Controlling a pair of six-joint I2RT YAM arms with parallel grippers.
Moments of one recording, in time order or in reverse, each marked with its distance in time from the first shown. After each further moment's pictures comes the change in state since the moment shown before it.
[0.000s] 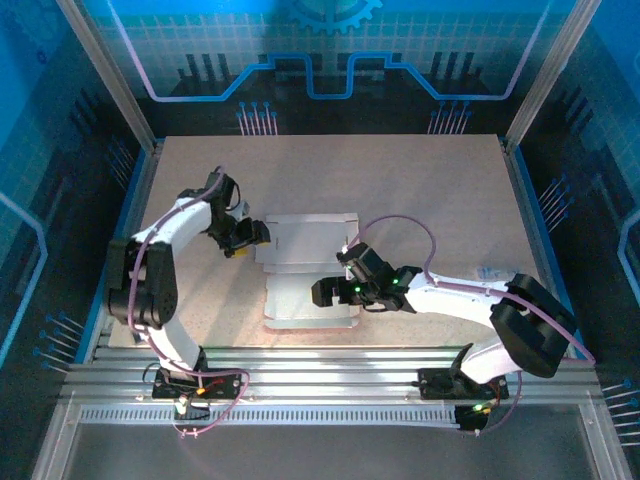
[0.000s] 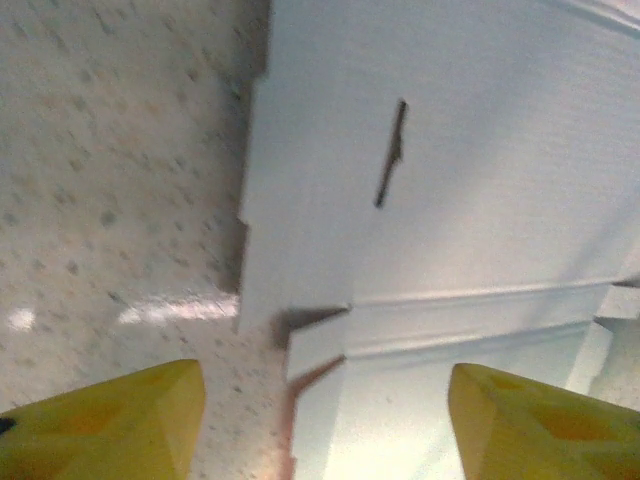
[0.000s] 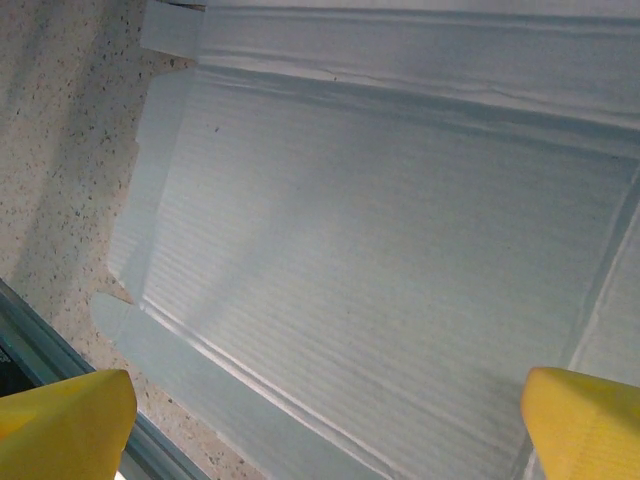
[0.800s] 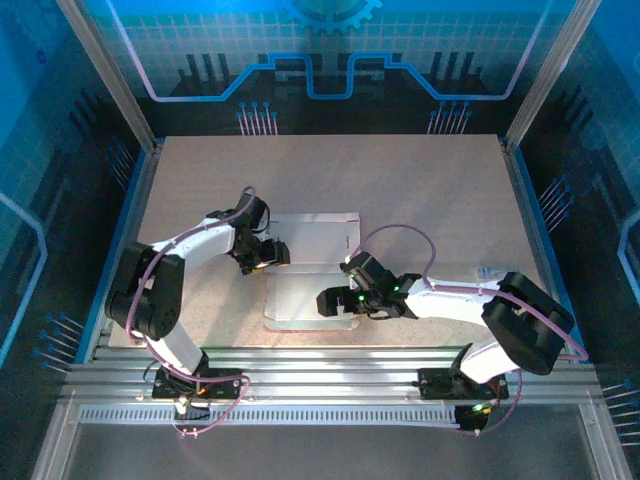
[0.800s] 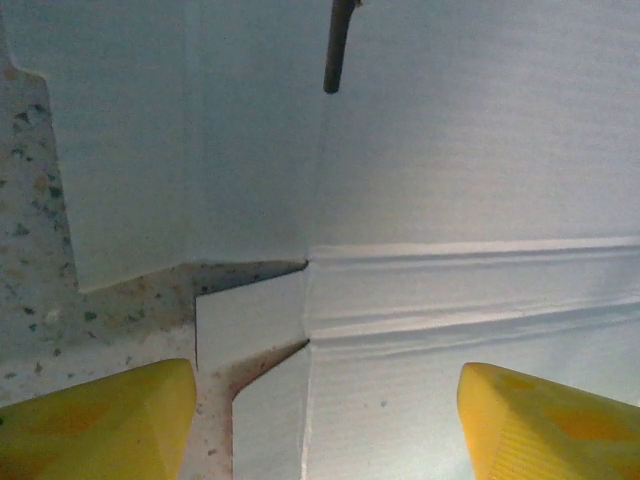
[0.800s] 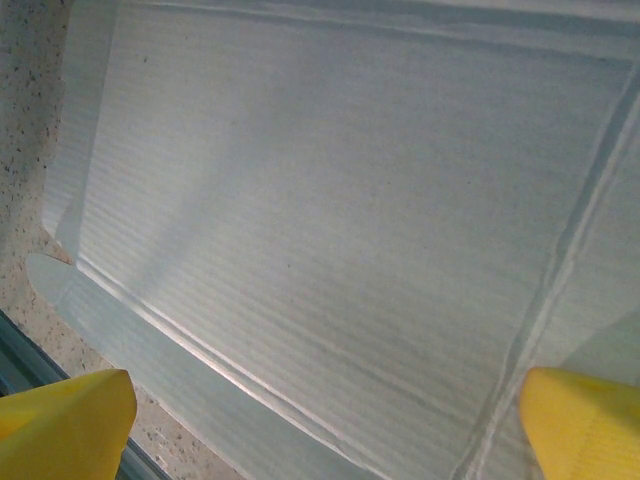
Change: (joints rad) left arm -0.205 -0.026 -0.160 0.170 -0.134 -0.113; right arm 0.000 0.023 -0.085 0.058 -0.022 -0.006
